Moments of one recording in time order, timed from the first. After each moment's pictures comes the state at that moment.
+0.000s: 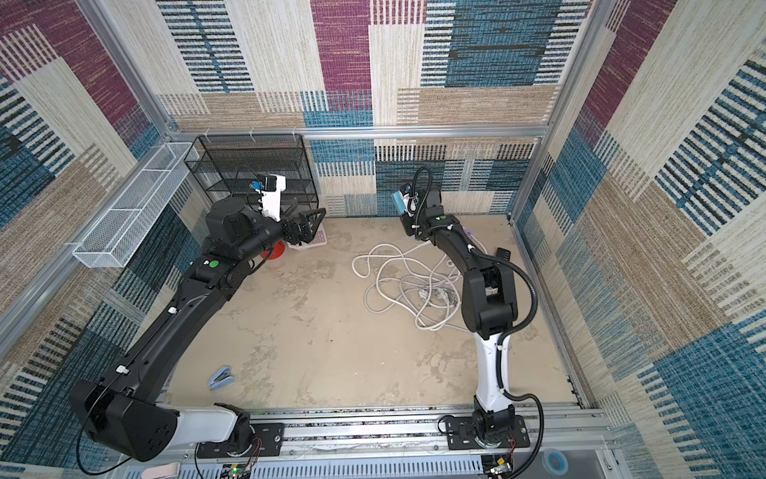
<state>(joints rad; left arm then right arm) -0.32 1.35 1.38 -0.14 0.32 -0.16 0.23 2.19 1.93 -0.40 -0.09 -0.21</state>
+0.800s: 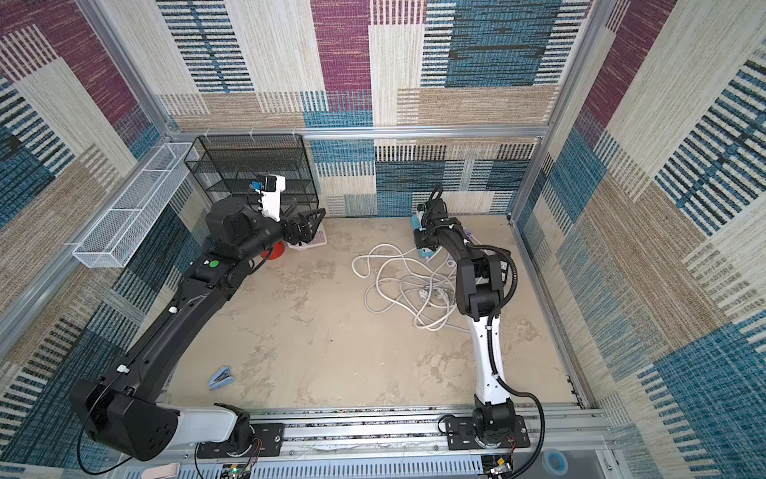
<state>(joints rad) -0.31 1.36 1.38 -0.14 0.32 -0.15 0.15 2.44 2.10 -0.60 -0.08 -0.07</state>
